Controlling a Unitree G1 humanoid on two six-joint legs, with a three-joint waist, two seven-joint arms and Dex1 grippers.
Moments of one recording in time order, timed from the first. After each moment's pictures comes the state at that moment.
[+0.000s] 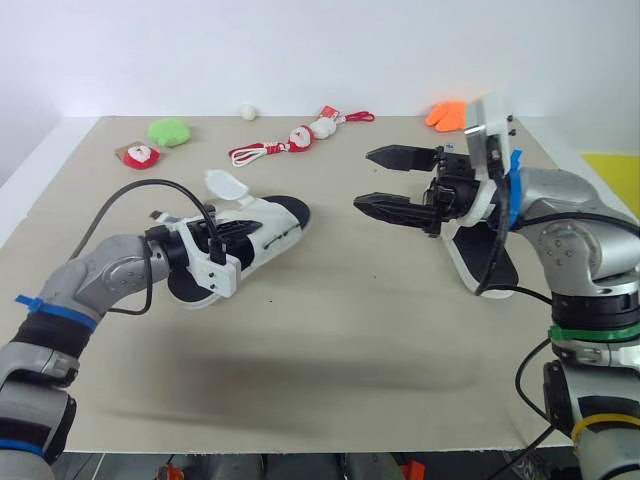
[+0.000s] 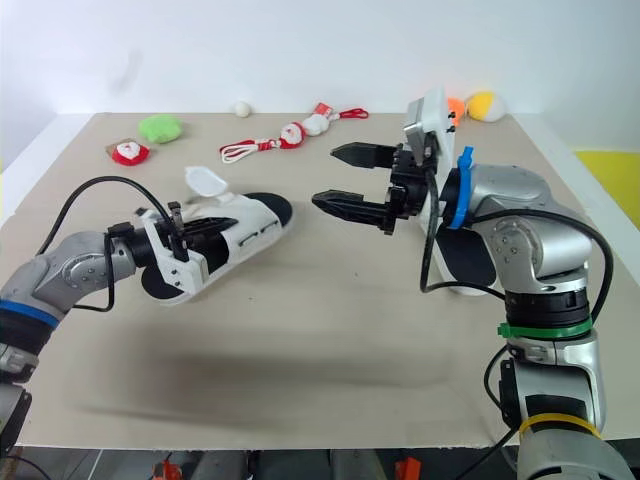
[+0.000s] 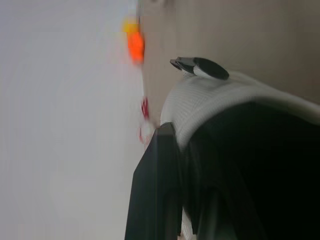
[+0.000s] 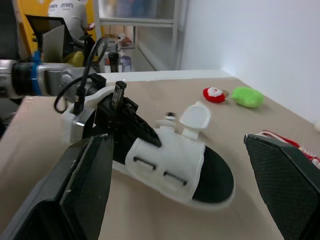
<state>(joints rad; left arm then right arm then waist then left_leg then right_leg) -0.73 0.84 -0.33 0.46 0.50 -1.03 -0.36 -0.83 -0.71 -0.05 -0.09 0.68 0.68 1.08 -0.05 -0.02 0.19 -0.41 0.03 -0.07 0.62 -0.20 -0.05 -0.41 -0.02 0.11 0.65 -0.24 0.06</state>
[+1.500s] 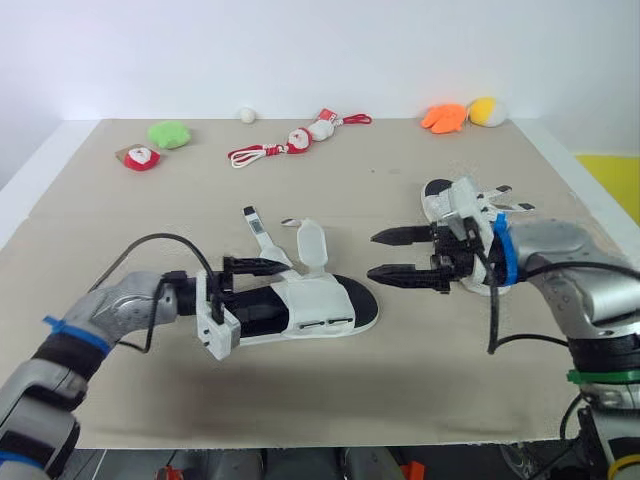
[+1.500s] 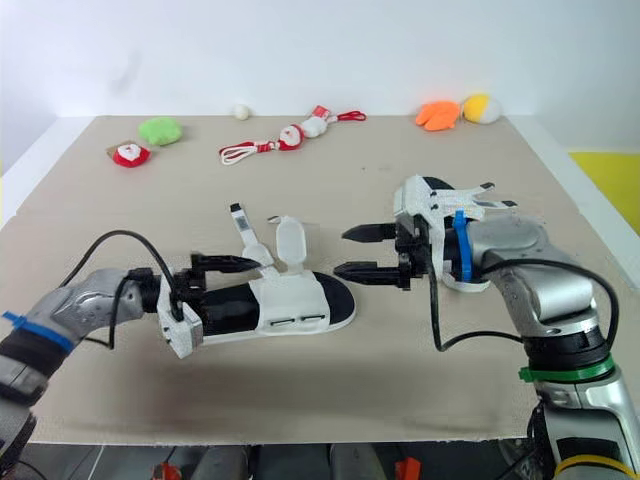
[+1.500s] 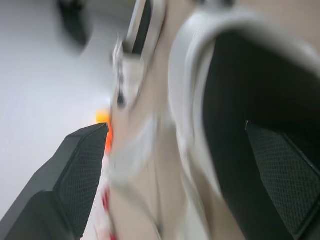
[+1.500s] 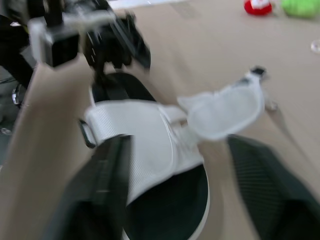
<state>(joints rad) -0.48 0.86 -0.37 0.35 0.19 -1.05 -0.47 -0.54 -0.77 0.06 -0.17 0.54 0.59 1.16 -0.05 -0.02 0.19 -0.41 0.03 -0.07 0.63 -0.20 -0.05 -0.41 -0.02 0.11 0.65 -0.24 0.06</state>
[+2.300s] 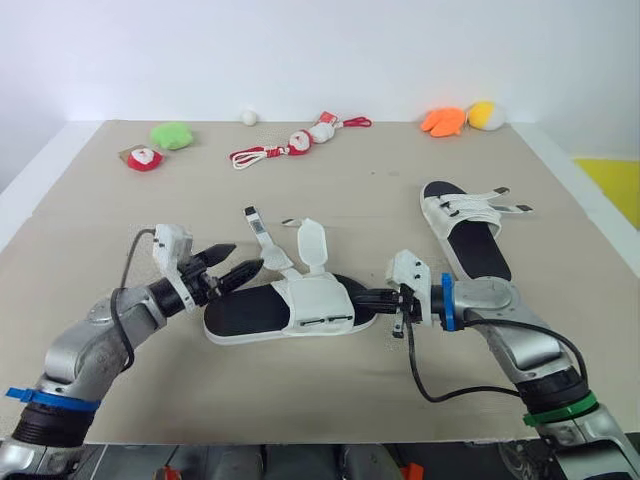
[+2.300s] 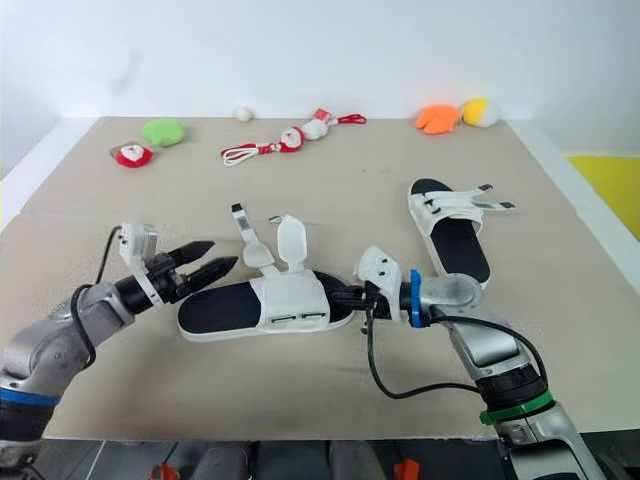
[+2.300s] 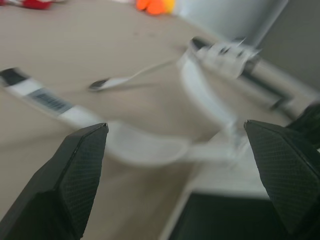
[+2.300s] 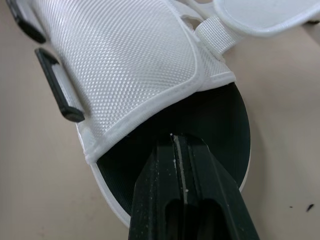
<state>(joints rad) -0.32 0.66 0.05 -0.12 -1.07 0.61 -0.52 -0.41 -0.64 0.23 -0.08 0.23 0.34 1.03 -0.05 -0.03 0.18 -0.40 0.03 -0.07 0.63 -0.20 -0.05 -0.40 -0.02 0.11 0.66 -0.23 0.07</state>
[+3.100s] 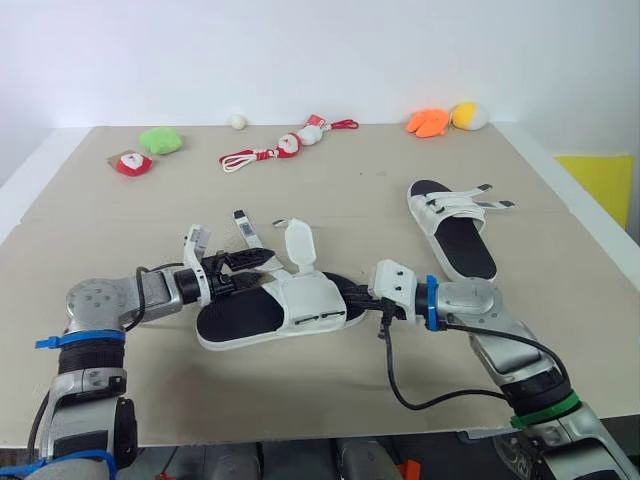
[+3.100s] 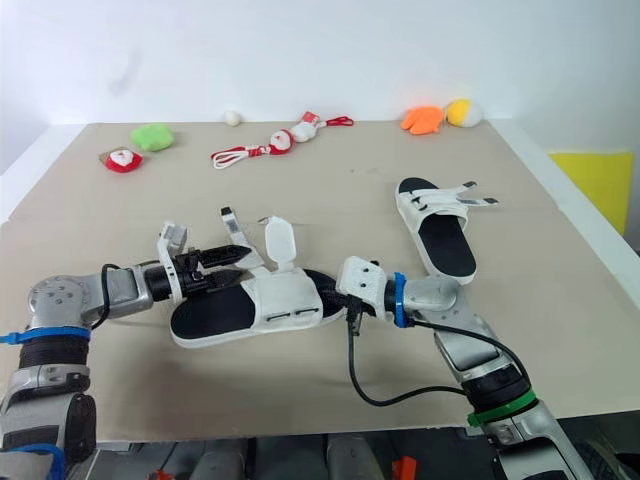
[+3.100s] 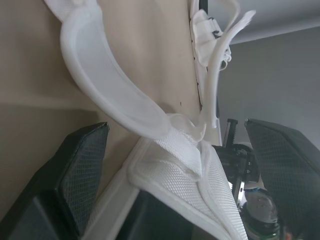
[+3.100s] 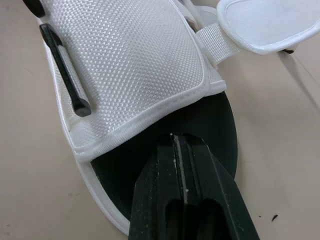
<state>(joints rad) -0.62 0.46 0.29 0.44 -1.39 1.33 -0.17 -0.42 -0.61 0.27 -0.08 0.07 0.18 0.96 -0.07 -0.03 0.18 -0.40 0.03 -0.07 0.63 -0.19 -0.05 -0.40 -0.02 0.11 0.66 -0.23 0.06</state>
